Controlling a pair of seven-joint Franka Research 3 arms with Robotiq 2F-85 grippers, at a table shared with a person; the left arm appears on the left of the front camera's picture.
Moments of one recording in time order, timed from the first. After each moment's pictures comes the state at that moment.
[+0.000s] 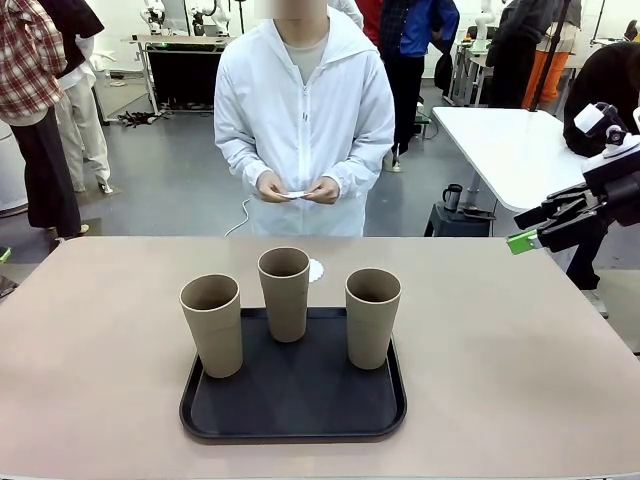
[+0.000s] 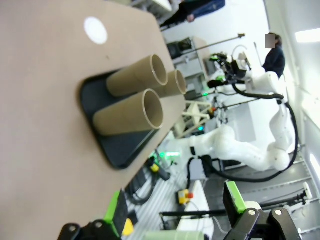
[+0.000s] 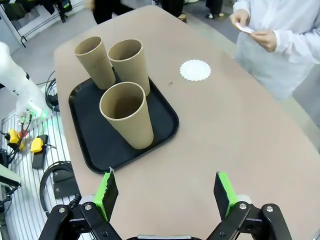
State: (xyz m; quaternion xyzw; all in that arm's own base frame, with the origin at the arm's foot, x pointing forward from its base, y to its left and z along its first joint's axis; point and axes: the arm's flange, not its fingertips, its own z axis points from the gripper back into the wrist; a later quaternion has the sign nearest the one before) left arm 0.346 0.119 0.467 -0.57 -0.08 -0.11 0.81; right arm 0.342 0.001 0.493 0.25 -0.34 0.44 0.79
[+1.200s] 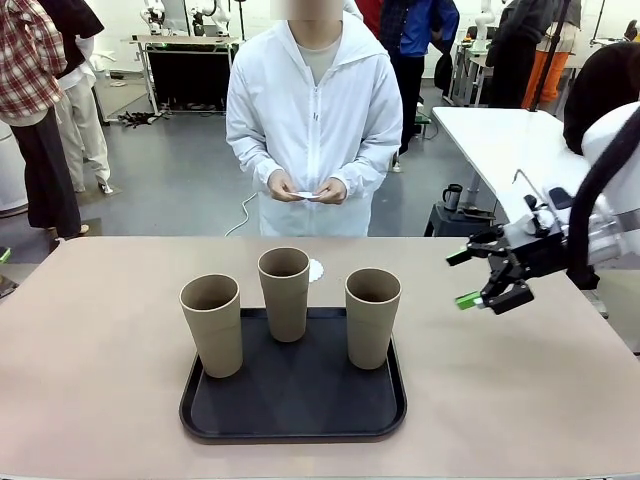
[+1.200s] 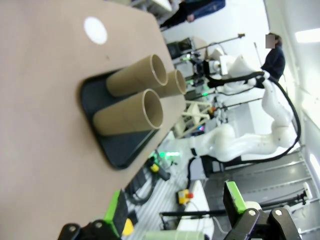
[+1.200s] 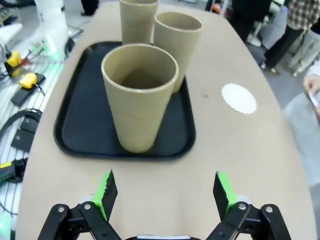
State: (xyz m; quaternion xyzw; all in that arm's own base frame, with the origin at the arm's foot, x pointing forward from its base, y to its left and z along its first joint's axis) left arm 0.346 0.119 0.467 -0.57 -0.08 -0.11 0.81; right arm 0.402 0.054 0.362 0.28 -0.38 0.64 0.61
